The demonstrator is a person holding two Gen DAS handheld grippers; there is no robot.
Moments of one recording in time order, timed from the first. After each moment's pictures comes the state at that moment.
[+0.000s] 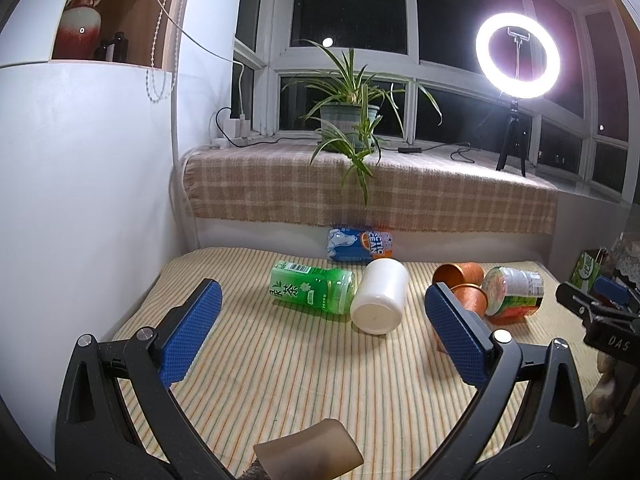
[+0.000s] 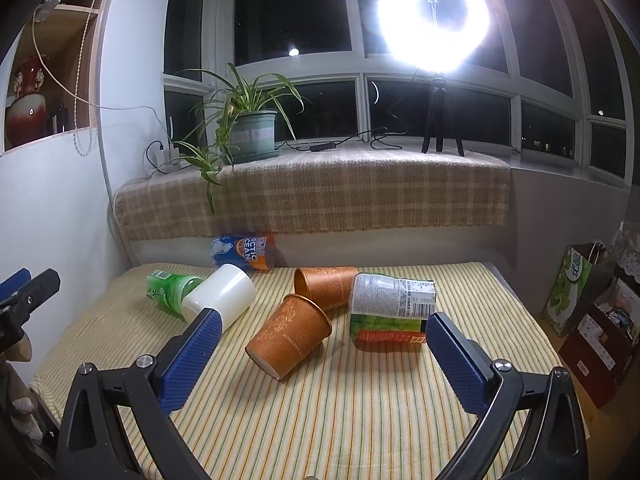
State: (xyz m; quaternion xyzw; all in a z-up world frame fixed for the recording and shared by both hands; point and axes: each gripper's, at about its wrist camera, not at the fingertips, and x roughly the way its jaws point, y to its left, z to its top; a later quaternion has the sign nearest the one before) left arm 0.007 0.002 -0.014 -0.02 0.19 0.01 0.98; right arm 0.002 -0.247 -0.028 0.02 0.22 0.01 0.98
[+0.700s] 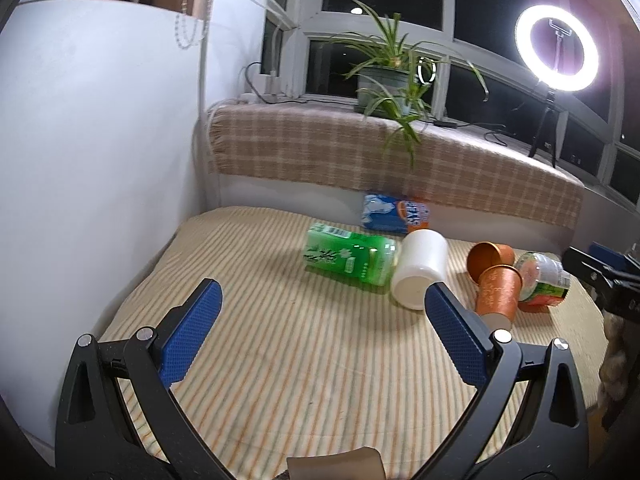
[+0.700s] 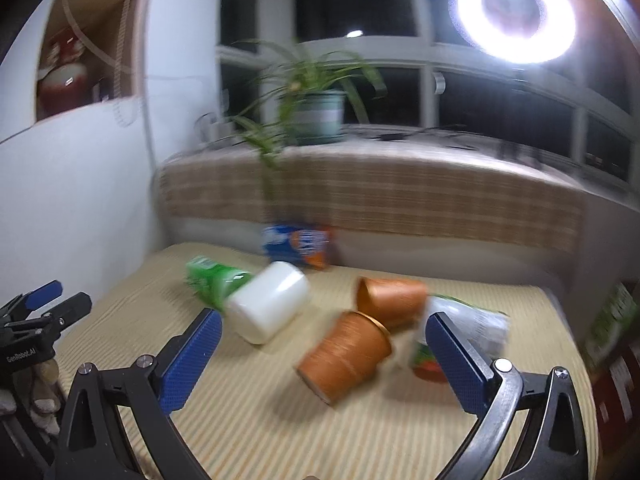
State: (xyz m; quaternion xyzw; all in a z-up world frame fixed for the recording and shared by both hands) left arm 0.022 0.052 -0.039 -0.06 0.25 0.04 0.97; right arm 0.058 -0.204 -0.014 -0.02 0.26 0.13 0.96
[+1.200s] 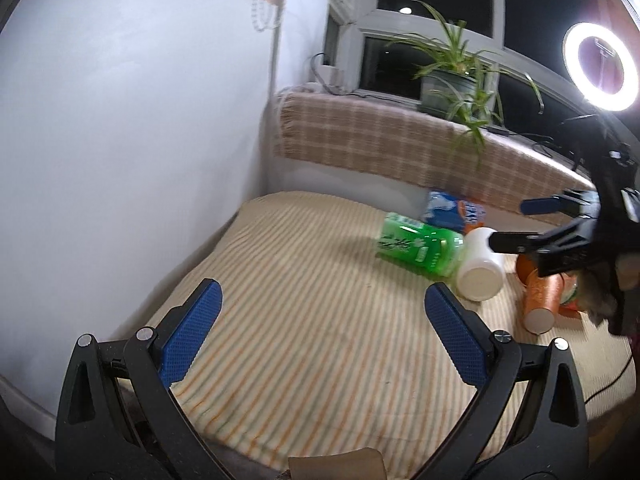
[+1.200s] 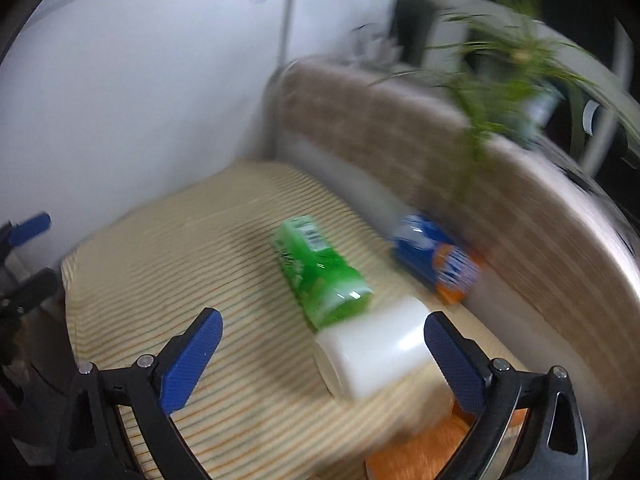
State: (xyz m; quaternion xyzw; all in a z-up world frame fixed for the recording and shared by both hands) left arm -0.005 0.111 -0.051 -0.09 0.26 0.11 0.95; right arm 0.166 -0.055 -0.029 -0.23 0.36 0.32 0.85
